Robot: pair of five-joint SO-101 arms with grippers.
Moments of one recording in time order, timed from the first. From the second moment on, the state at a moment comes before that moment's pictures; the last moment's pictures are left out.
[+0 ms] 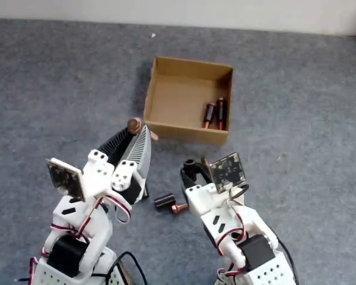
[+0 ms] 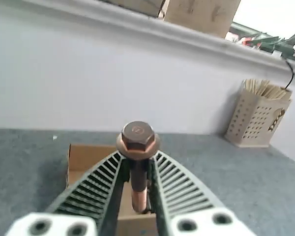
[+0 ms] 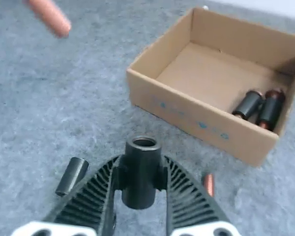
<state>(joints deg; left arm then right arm) 19.5 -103.2 79.4 30.2 18.9 -33.4 -98.6 88.5 42.7 0.9</state>
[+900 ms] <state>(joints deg) 28.8 -103.3 86.4 26.4 18.6 -34.3 -98.6 95.5 26.2 13.6</state>
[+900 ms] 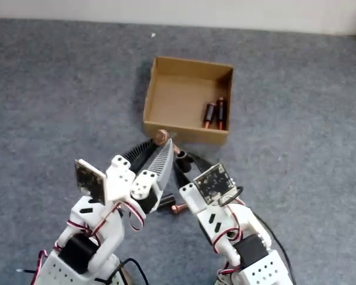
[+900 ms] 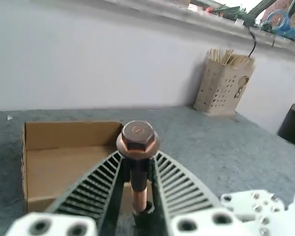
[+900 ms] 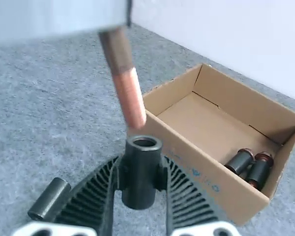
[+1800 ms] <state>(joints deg) 34.3 -103.3 88.0 29.3 18.2 -34.4 -98.6 95.5 26.2 21.7</state>
